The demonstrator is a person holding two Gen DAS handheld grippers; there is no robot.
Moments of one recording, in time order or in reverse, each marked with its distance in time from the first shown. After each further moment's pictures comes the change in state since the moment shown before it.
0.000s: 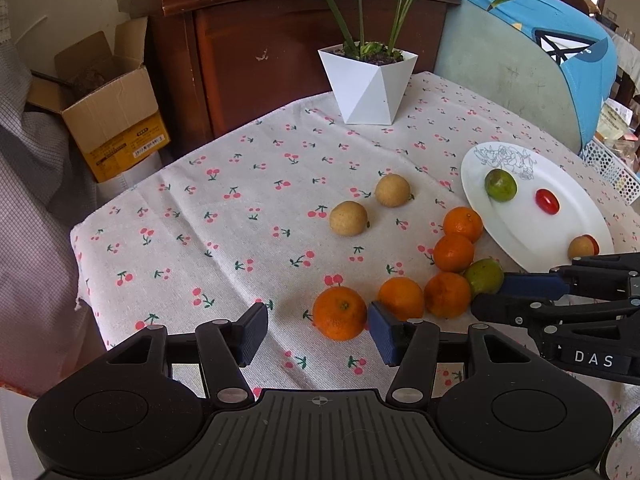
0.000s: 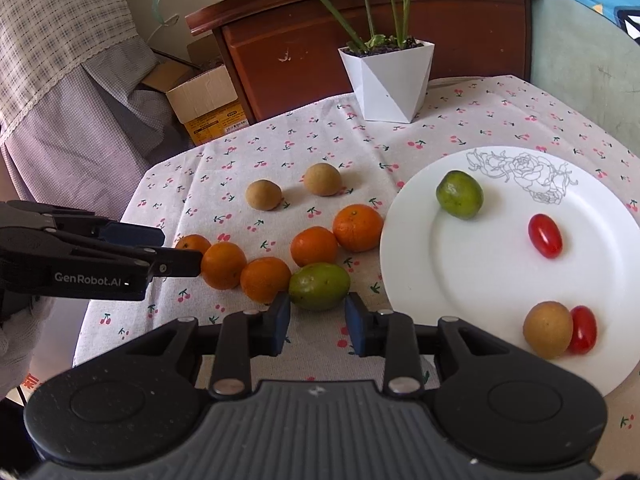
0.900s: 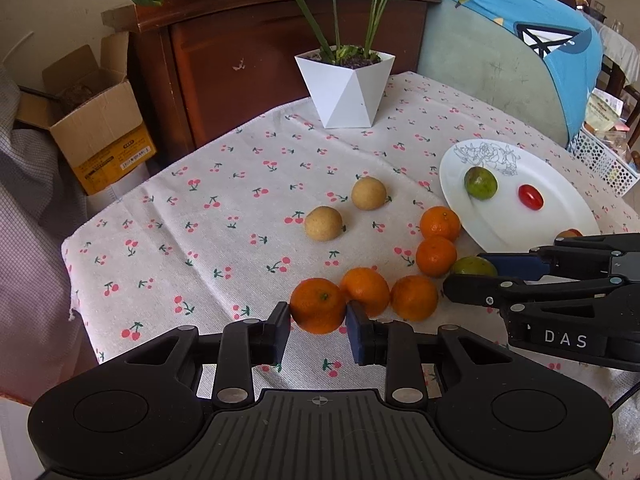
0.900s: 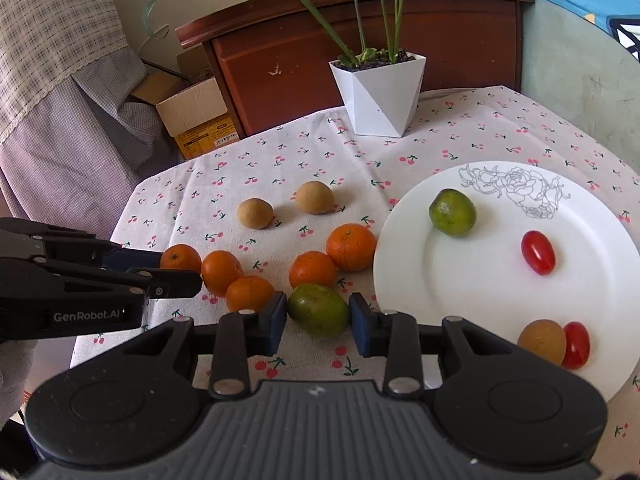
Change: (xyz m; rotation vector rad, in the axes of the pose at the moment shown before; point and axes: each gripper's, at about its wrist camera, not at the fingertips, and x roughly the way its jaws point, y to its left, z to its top) left arm -0.006 -0.016 0.003 0.040 -0.013 0.003; right arm -0.003 0.000 0.009 0.024 -0.039 -0.024
